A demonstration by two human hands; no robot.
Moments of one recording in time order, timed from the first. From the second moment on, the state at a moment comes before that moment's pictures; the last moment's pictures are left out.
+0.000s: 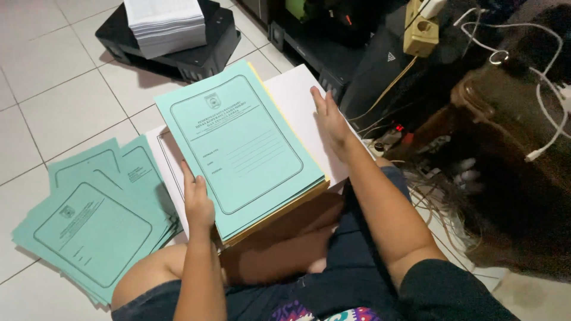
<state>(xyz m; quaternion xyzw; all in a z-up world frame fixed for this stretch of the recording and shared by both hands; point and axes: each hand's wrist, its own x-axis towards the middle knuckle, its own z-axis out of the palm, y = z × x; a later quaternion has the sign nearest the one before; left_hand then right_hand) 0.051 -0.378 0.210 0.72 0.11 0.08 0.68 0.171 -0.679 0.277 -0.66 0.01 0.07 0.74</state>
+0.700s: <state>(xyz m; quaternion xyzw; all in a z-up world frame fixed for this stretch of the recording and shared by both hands) 0.022 -0.190 0.212 0.71 0.23 0.28 0.61 0.134 -0.510 0.391 -0.95 -0.25 0.15 0.11</state>
